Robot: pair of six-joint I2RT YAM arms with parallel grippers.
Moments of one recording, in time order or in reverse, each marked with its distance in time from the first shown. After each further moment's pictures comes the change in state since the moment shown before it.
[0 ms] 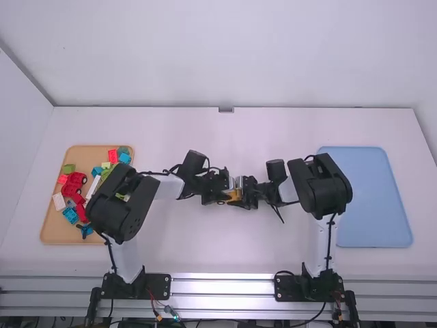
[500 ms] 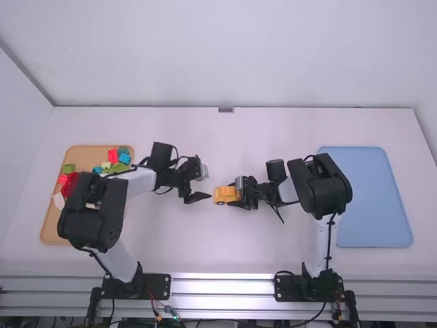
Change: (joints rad) left arm 0.270 -0.138 -0.019 -0.194 0.202 0.127; right arm 0.001 0.000 0.000 -0.003 -0.002 0.001
